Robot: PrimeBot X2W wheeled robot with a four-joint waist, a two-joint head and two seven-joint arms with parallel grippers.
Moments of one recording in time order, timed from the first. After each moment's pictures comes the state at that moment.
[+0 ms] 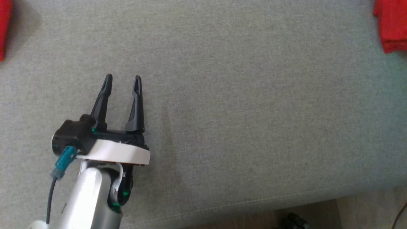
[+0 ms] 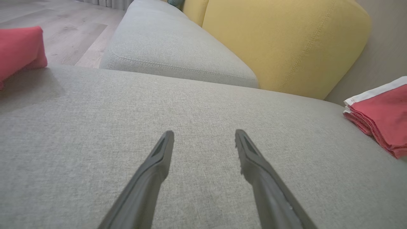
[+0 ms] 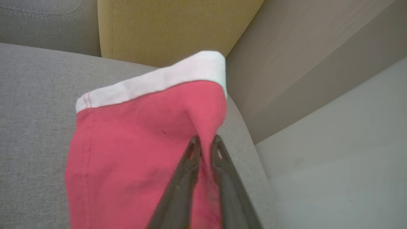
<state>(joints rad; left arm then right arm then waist) -0.21 0.08 -0.25 0.04 -0.27 0.04 -0.24 -1.05 -0.44 -0.14 0.88 -0.19 0.12 0.27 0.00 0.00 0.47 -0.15</state>
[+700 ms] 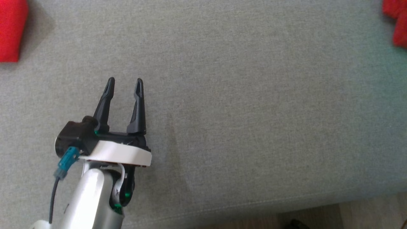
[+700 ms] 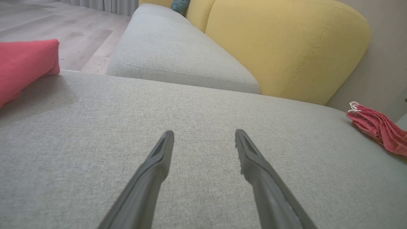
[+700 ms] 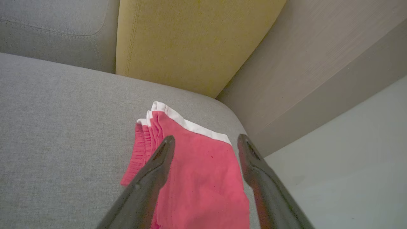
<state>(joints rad) -0.21 0.08 -0.26 0.06 -0.29 0.04 -0.25 -0.99 -0.32 -0.31 0.82 -0.44 0.12 0.17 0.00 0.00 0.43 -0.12</state>
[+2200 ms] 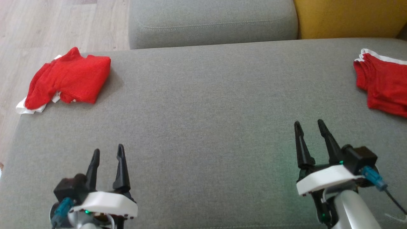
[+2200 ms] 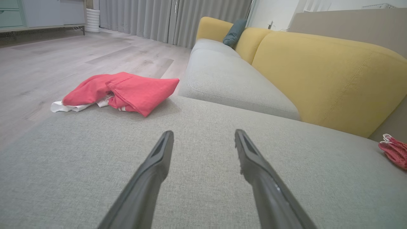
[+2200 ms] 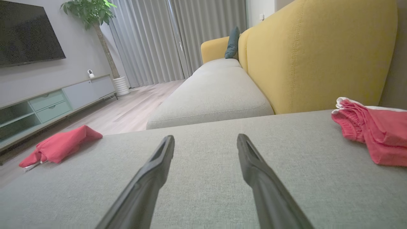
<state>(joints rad) 0.05 0.05 -0.14 0.17 -0.32 0.07 -0.25 -0.14 -0.06 0.10 0.37 0.22 0.12 -0.23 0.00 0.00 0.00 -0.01</state>
